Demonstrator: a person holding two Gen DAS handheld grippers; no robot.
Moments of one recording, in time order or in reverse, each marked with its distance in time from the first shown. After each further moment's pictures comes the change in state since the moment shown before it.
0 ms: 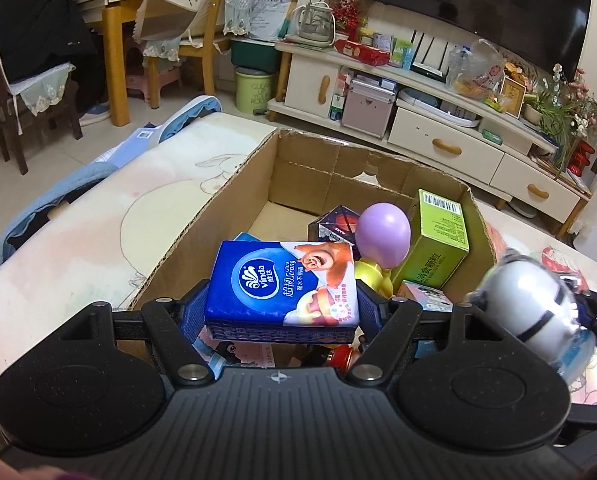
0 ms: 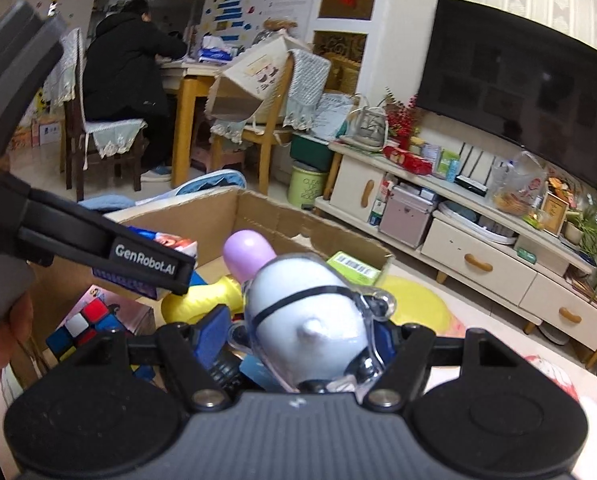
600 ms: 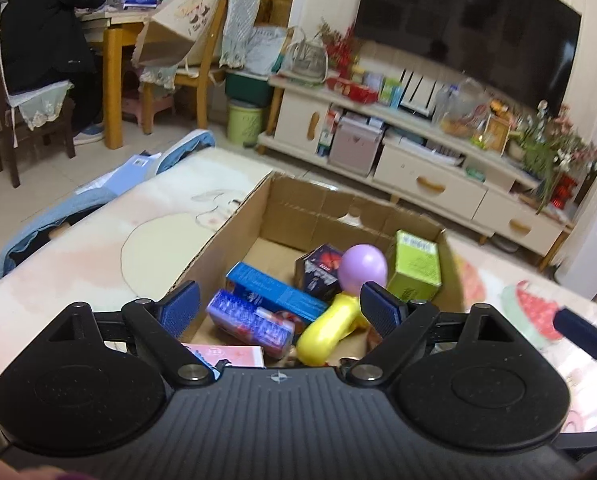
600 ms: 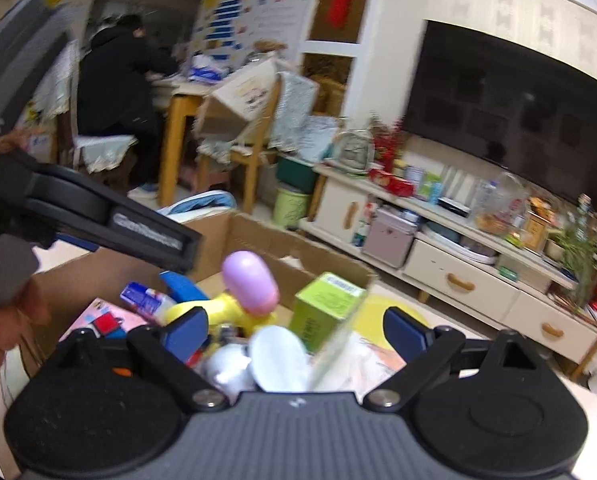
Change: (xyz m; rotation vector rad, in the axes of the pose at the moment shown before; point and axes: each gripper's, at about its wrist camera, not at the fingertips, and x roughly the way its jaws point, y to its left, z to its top) left arm -0.032 0.009 0.001 -0.041 -0.120 -0.062; right arm -0.038 0.004 -0.006 0.046 -0.084 -0.105
